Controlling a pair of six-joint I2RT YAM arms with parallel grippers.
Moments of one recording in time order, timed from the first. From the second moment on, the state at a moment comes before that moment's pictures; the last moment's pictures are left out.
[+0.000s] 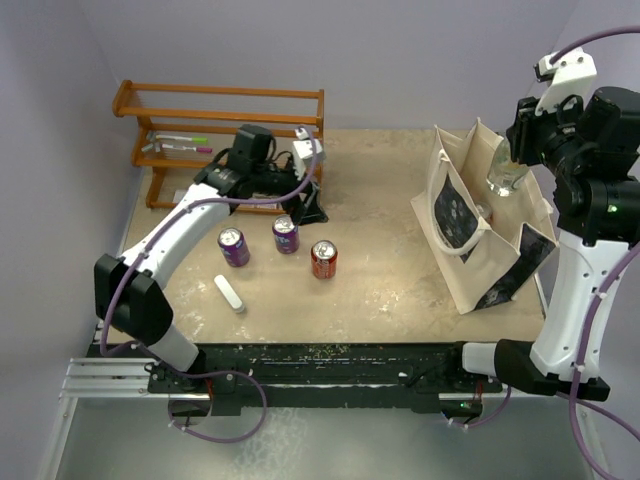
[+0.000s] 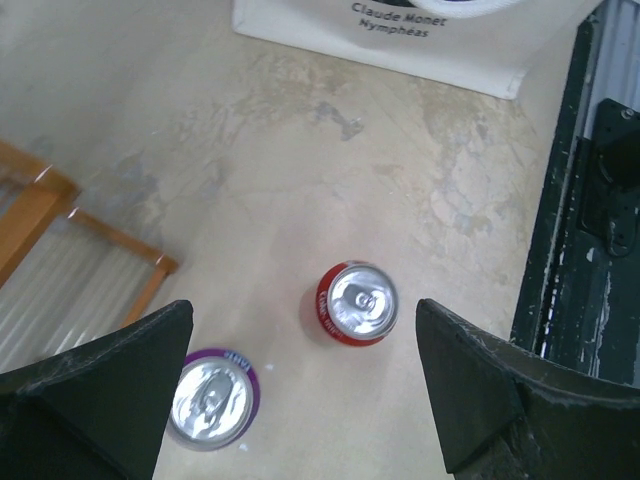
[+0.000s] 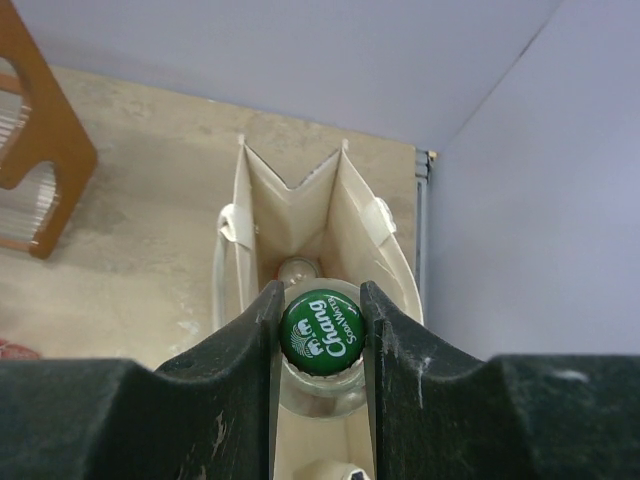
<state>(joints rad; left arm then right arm) -0.43 1.56 1.46 -0.53 0.76 0.27 -0.11 1.30 2.13 -1.08 -0.13 -0.26</state>
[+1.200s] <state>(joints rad) -1.01 2.29 2.20 -0.29 0.86 -0.02 -0.29 1.27 1.82 -1.04 -0.28 -0.24</state>
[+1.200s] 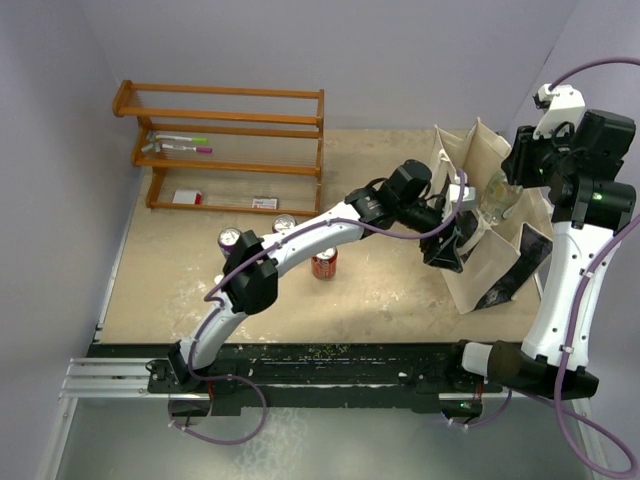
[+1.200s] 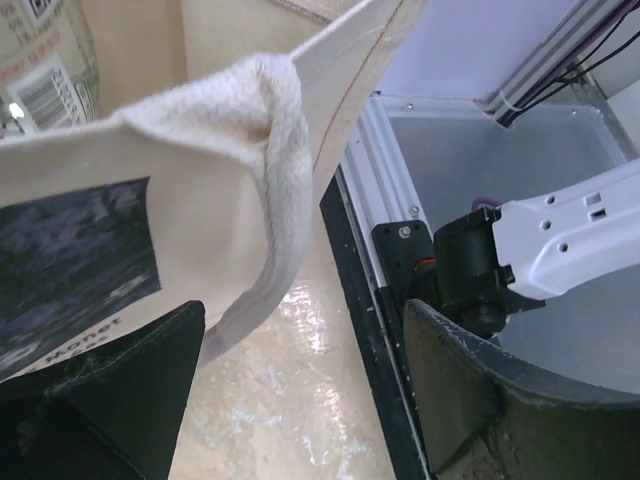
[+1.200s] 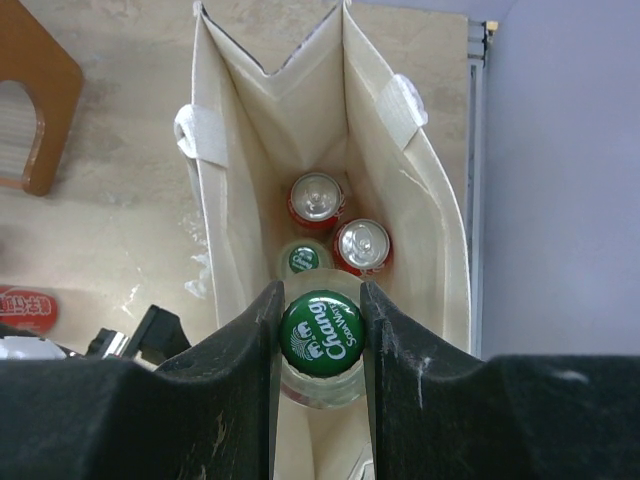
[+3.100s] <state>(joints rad) -1.00 2.14 2.02 -0.37 0.84 0.07 -0.32 1.44 1.61 -0.86 -0.39 -0.54</state>
